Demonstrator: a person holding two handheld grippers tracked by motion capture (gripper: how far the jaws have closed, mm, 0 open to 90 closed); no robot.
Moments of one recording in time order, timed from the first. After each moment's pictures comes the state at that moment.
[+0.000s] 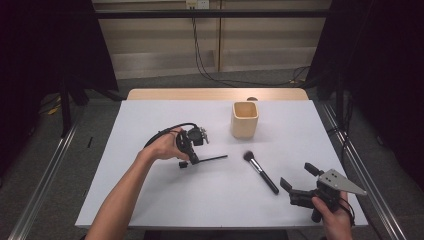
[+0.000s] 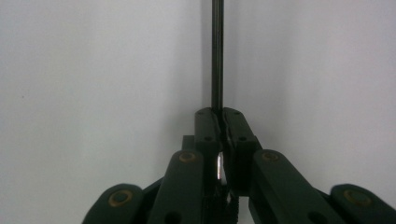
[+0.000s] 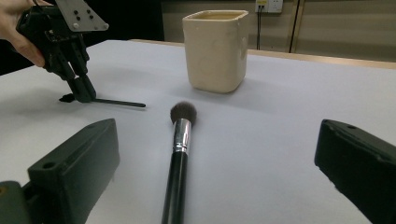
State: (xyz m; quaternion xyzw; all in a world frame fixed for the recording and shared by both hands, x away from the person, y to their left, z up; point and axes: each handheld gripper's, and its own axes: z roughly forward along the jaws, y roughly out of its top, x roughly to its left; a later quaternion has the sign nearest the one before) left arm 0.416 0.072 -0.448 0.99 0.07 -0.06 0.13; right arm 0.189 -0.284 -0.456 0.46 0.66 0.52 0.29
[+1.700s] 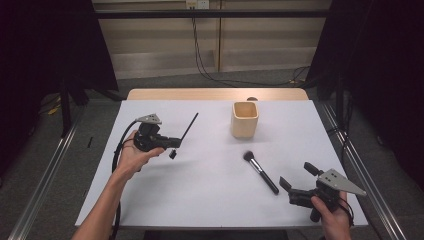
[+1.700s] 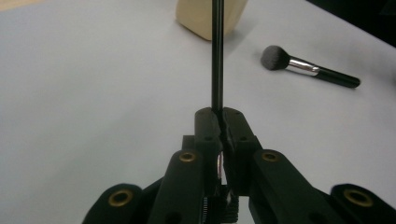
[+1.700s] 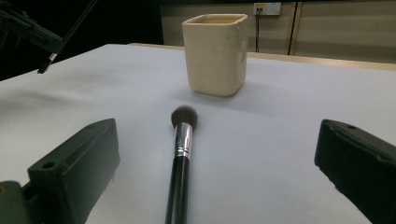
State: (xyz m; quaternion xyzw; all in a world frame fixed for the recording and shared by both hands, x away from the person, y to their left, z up) left arm 0.384 0.187 -0.415 0.84 0.29 0.00 0.46; right arm 0.189 -0.282 -0.455 0.46 0.65 0.52 0.29
